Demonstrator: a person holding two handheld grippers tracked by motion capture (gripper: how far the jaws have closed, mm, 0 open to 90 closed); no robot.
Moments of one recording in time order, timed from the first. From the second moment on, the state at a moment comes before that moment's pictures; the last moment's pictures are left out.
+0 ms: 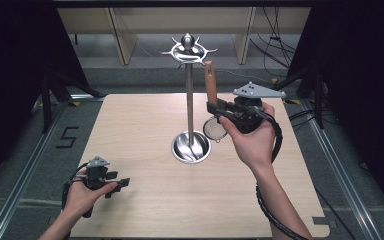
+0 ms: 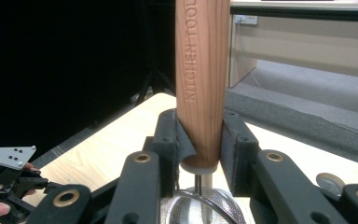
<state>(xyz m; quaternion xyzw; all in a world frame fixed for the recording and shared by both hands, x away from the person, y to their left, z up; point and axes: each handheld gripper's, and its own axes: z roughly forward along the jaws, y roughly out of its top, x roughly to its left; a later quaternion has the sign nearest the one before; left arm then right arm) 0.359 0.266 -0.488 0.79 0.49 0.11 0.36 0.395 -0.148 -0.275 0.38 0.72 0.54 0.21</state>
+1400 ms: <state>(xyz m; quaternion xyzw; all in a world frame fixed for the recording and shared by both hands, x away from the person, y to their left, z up) 0.358 0.265 -0.490 0.79 0.50 0.11 0.35 0.415 -0.141 -0.277 0.37 0.74 0.54 0.18</state>
